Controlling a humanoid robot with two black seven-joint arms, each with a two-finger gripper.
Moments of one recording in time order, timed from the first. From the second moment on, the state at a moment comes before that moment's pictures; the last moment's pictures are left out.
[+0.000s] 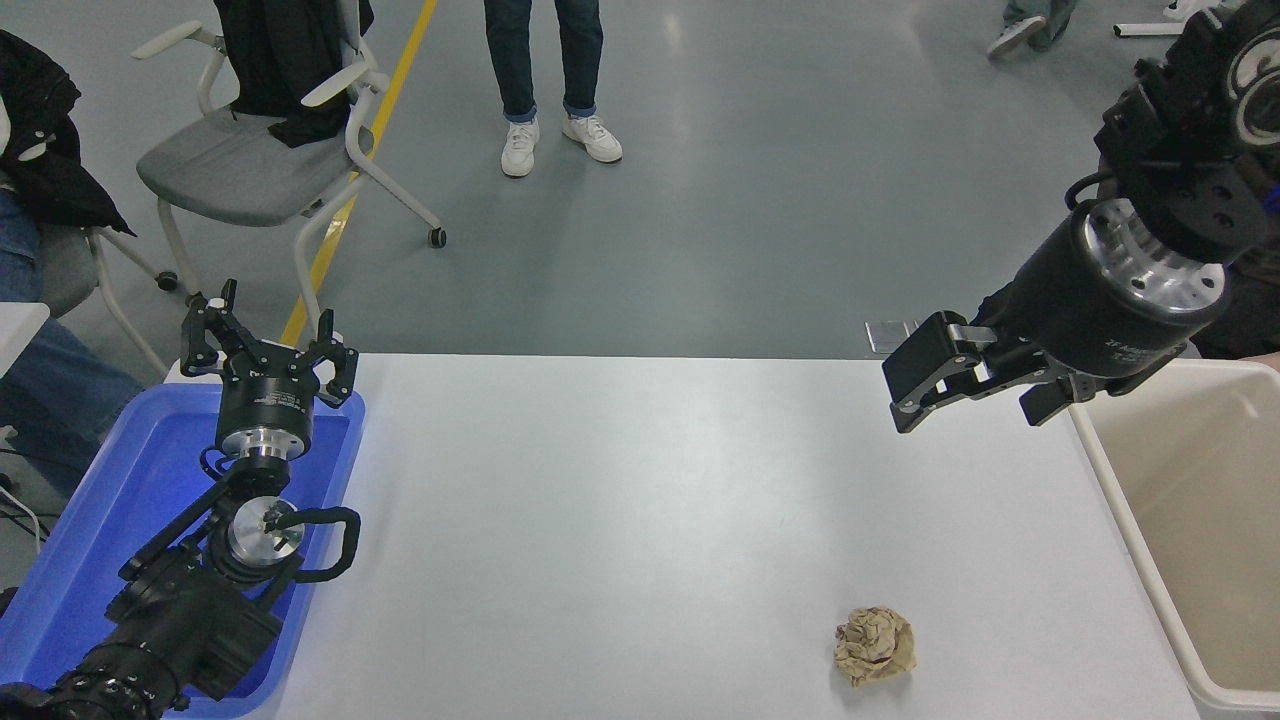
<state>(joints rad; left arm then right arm) -0.54 0.16 -1.09 -0.55 0.03 -0.40 -0.56 2.52 -0.41 -1.21 1.71 -0.08 0.72 -0.16</state>
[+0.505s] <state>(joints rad) -0.54 0.16 -1.09 -0.55 0.03 -0.40 -0.56 2.35 -0.39 -1.16 1.68 -0.12 0.63 -0.16</state>
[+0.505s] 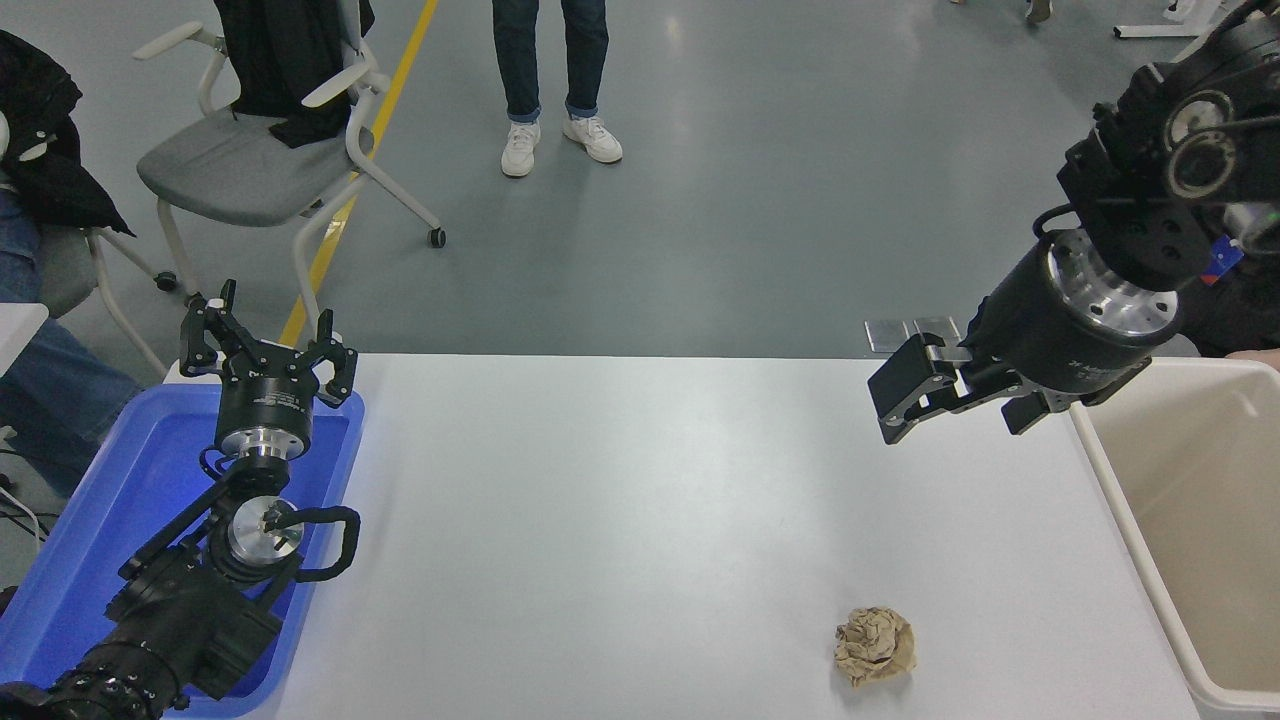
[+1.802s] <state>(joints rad) -0.54 0.16 -1.09 -0.55 0.03 -0.40 -0.56 1.26 -0.41 -0.72 1.24 -0.64 0.36 -0.15</state>
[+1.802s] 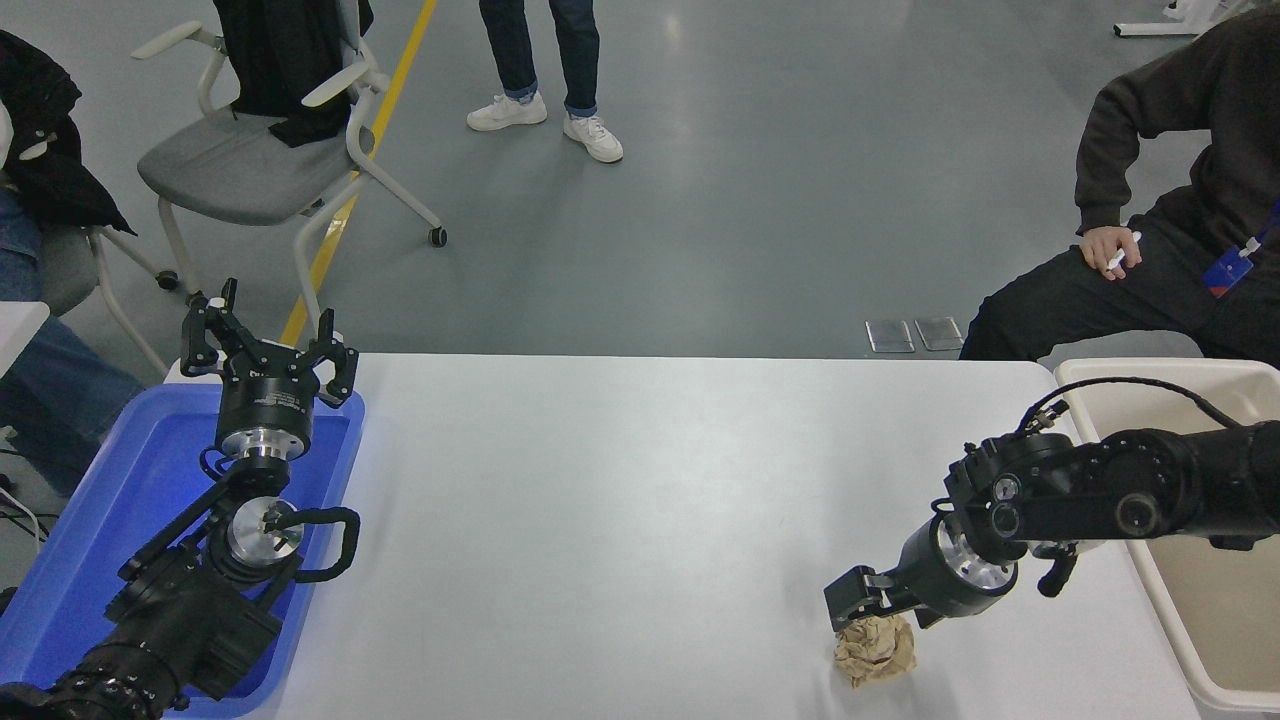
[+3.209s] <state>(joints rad) -0.54 0.16 -1.09 -0.55 0.03 -0.40 -0.56 1.91 -0.59 -1.05 1.53 -0.53 0.42 -0.12</state>
